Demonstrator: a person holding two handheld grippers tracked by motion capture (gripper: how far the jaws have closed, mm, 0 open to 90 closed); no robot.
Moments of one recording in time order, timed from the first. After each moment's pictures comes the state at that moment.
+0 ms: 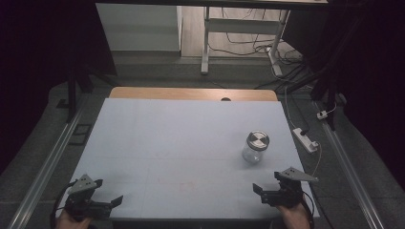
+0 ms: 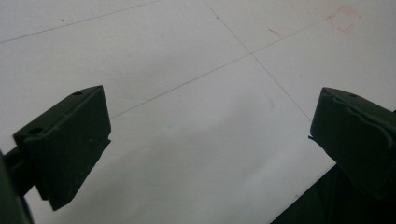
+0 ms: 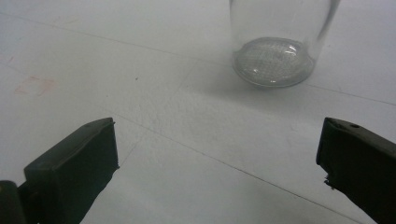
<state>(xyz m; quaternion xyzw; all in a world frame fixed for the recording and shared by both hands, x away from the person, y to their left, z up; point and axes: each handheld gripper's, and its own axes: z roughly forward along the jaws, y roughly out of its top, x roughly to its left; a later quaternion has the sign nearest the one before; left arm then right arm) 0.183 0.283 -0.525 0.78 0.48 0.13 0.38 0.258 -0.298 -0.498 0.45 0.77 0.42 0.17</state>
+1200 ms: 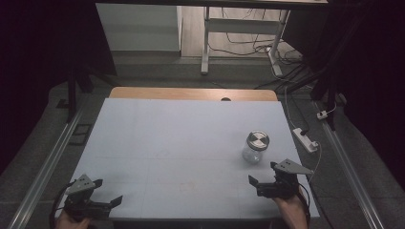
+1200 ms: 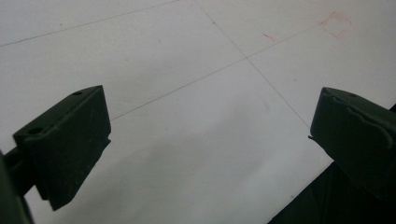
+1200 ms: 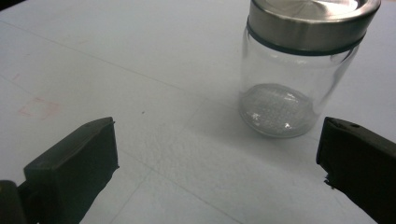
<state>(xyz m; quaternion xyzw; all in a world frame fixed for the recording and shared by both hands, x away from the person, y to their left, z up) 0.182 0.285 -0.525 0.77 0.48 0.12 0.40 0.273 -0.282 -0.480 0.42 0.77 0.44 0.20</state>
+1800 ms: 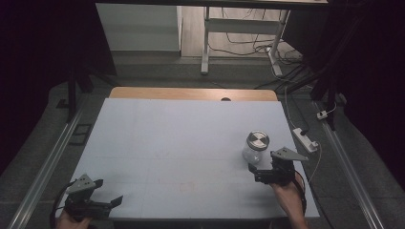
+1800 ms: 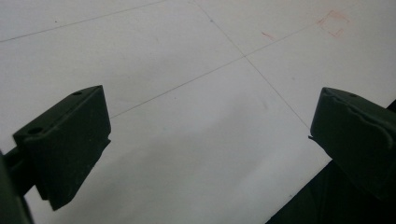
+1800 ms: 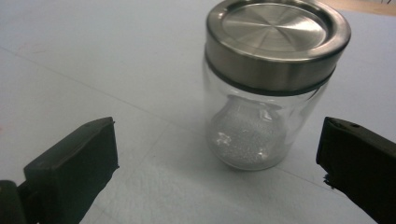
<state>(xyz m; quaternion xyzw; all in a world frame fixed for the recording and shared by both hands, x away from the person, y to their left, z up) 0.183 0.286 -0.526 0.78 0.48 0.11 0.40 0.312 -0.281 -0.482 0.43 0.77 0.42 0.22</state>
